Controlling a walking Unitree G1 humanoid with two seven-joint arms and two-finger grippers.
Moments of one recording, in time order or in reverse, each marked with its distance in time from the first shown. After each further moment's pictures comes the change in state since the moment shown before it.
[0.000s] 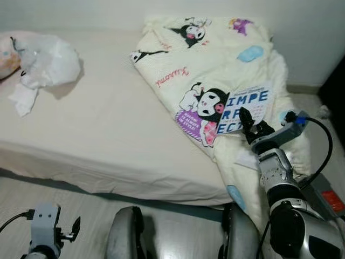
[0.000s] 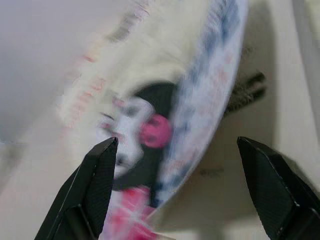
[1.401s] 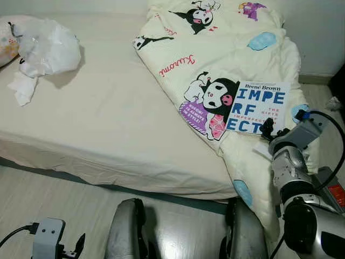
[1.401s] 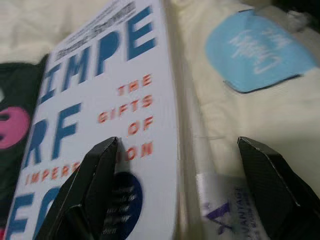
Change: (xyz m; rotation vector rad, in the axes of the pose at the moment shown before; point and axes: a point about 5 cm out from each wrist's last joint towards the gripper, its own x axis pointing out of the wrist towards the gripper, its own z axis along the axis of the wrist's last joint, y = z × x) left arm -0.030 -0.013 -0.006 0.032 0.050 -0.087; right arm -0.003 -0.030 0.023 -0.234 -0.017 -0.313
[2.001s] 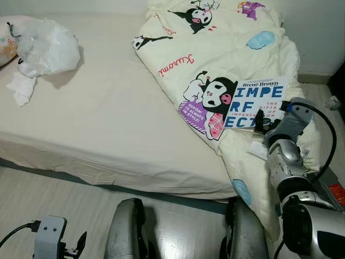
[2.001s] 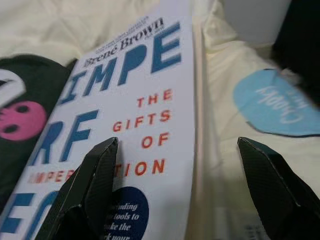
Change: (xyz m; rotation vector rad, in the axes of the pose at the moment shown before) left arm 0.002 -0.002 0.002 -0.005 0.003 0.002; right arm 0.004 0.014 0.016 -0.246 -0.086 0.035
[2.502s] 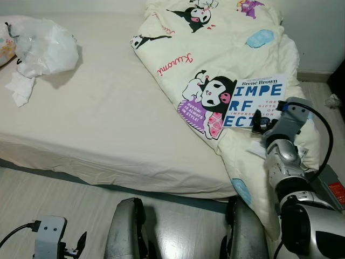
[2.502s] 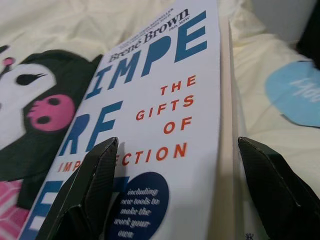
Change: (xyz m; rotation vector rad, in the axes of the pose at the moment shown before) left arm 0.001 0.000 0.001 -0.001 0.003 0.004; right arm -0.002 0.016 -0.003 0.037 -0.008 0.087
